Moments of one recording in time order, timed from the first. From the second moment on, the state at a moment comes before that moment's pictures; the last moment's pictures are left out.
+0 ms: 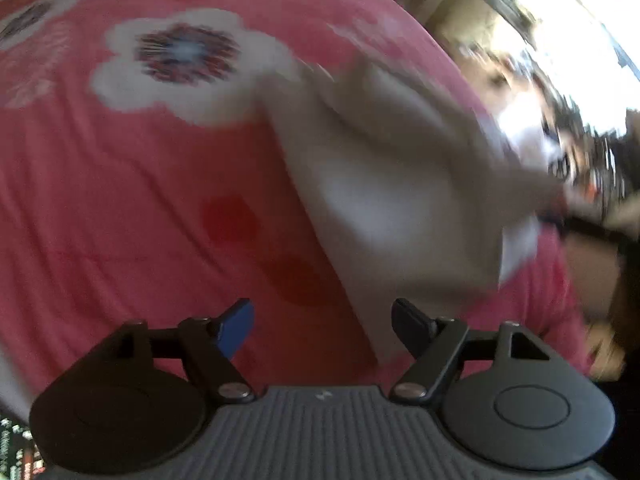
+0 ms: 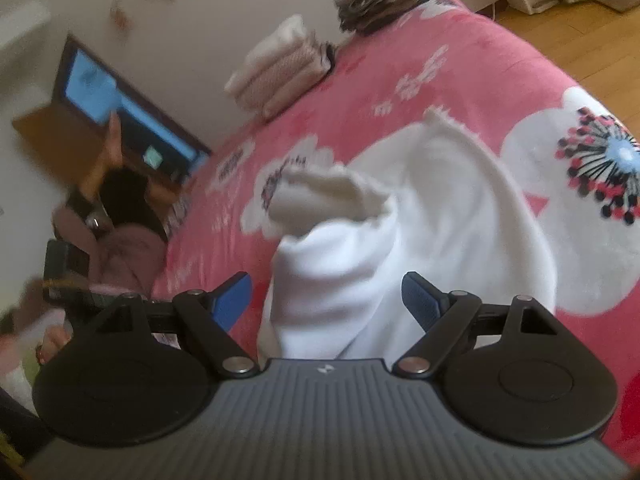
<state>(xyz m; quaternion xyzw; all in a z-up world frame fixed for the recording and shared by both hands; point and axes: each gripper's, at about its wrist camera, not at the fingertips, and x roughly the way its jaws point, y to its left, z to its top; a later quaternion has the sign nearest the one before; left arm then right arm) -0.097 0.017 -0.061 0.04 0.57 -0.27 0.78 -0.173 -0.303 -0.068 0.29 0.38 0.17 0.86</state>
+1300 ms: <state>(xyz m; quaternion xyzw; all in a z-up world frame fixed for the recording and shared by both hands) -0.128 -0.042 -0.117 0.11 0.50 -0.30 0.80 -0.154 -0.340 -0.065 0.17 0.36 0.05 0.92</state>
